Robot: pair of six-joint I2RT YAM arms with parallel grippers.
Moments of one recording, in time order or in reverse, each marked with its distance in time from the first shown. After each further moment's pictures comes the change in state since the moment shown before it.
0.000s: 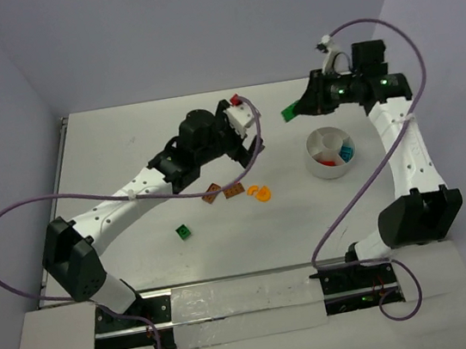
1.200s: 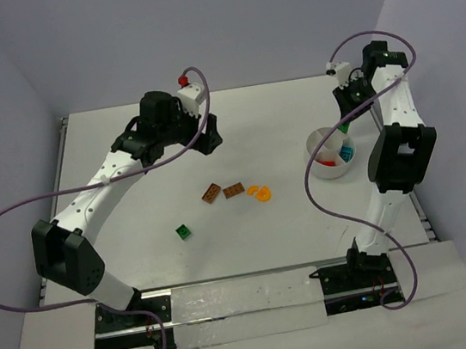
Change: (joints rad) left arm 0.315 -0.002 0.095 -0.356 0.143 -0.185; right arm -0.237 0.518 0.342 -0.365 0.456 -0.738
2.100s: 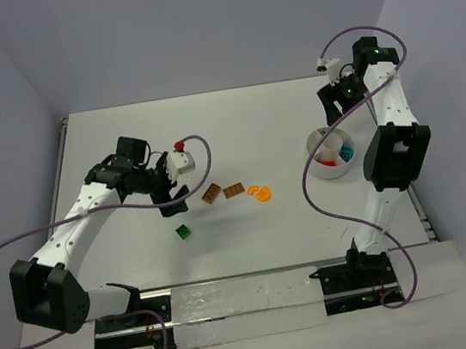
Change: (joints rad) left arm 0.168 -0.233 -0.335 -0.409 0.276 0.635; right arm 0.057 0.029 0.050 -0.020 -0.014 0.019
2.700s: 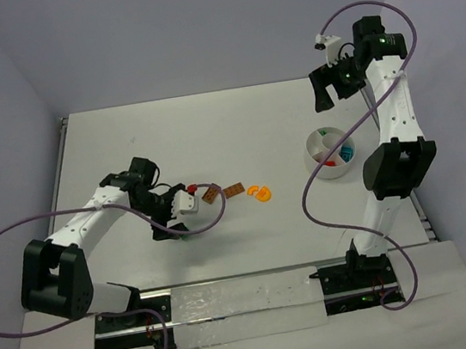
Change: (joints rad) left arm -0.001 0.059 -0.181 -0.135 0.037 0.598; right arm 0.060 -0.089 0.180 -0.088 -0.069 0.150
